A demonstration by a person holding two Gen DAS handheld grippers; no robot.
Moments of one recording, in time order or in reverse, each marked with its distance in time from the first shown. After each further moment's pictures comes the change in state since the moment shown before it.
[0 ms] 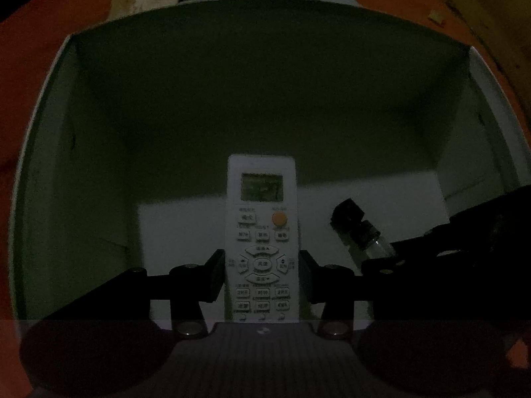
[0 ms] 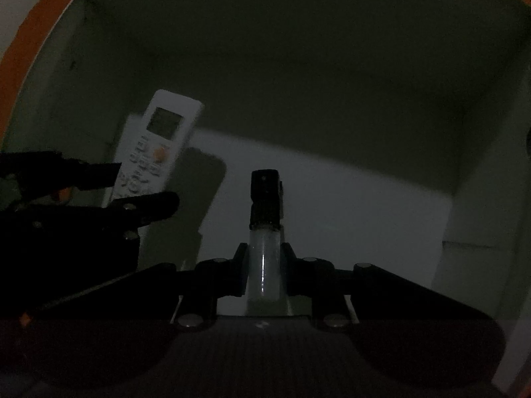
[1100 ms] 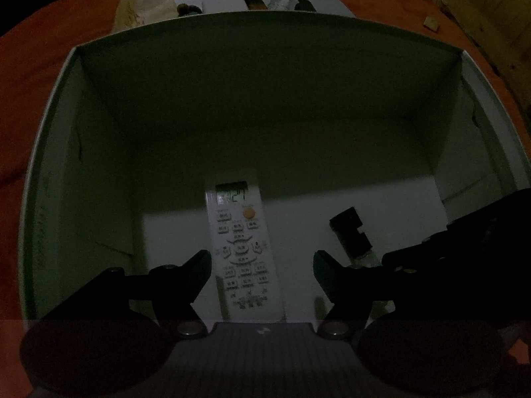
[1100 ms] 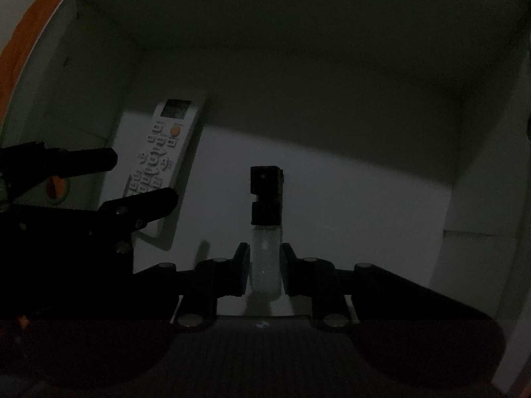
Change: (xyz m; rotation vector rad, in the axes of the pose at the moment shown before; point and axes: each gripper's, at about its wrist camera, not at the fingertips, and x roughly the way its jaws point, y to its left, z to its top) left arm -0.006 0.007 -0.005 -0.008 -0.034 -0.006; right arm -0.009 -0.016 -0.057 0.012 0.007 0.005
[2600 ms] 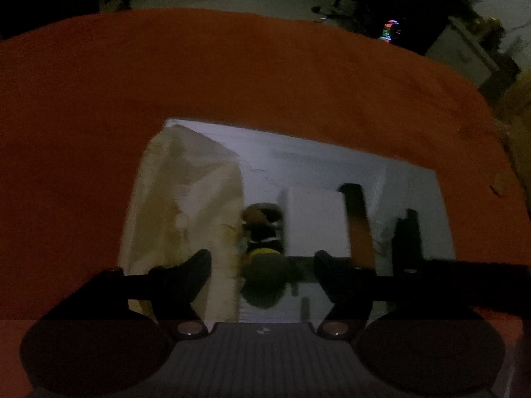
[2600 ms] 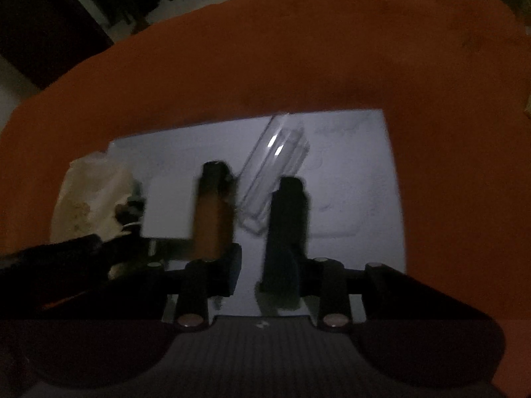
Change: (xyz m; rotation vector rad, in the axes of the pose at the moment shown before) left arm 0.035 0.089 0.192 -0.237 -0.152 -0.012; right arm -0.053 -0.070 0.203 0.216 -0.335 -0.074
